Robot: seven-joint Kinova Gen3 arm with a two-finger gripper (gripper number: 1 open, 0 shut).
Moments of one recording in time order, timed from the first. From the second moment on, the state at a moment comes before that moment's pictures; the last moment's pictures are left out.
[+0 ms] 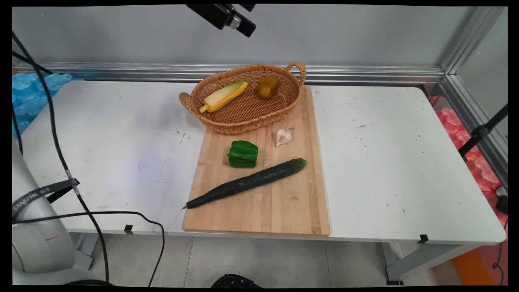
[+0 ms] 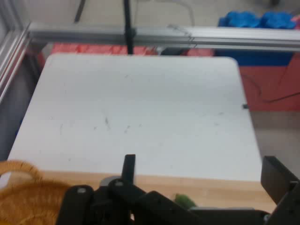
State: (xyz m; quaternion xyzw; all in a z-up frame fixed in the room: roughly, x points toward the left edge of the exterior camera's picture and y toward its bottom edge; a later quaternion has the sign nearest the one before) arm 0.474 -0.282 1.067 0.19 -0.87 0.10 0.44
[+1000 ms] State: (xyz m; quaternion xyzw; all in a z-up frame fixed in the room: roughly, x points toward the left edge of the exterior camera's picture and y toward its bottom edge) arm 0.466 -0.360 0.996 0.31 -0.88 0.16 0.32
